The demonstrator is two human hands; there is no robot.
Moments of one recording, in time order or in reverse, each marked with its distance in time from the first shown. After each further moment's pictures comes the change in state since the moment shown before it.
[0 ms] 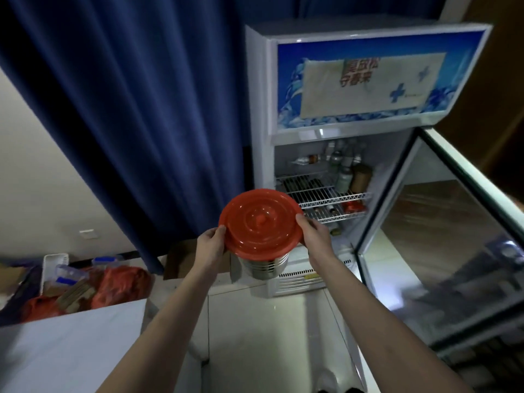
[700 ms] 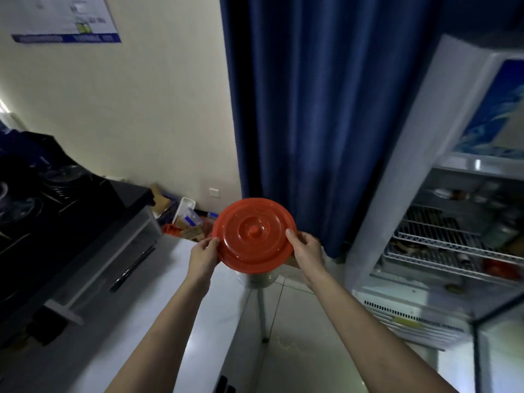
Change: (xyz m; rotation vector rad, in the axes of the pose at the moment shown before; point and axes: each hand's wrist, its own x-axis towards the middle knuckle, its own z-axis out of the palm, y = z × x) left_hand -0.076 -0.062 -0.286 -0.197 0.488 -0.040; right_hand -0.139 0.056 0.254 -0.215 -0.545 0.018
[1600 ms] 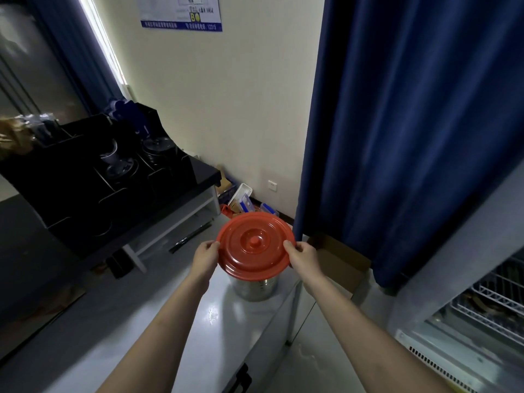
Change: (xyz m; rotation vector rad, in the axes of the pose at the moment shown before) left_hand -0.012 -0.016 -0.104 0.092 0.274 -0.081; right_hand -0.002 -0.004 0.106 -0.360 -0.416 0.068
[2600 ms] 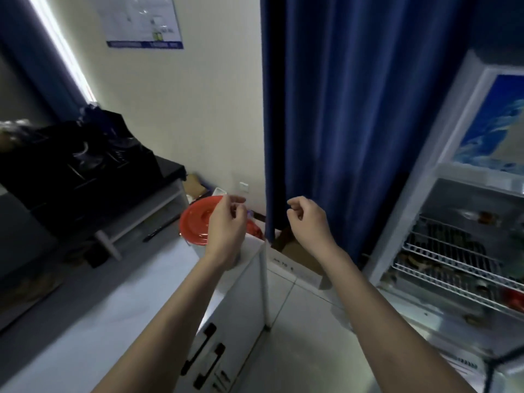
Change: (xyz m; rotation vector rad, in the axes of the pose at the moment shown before) left_hand -0.210 0.079 0.105 0.134 0.054 0.580; right_hand -0.156 -0.031 -0.145 -0.339 0.263 -0.488
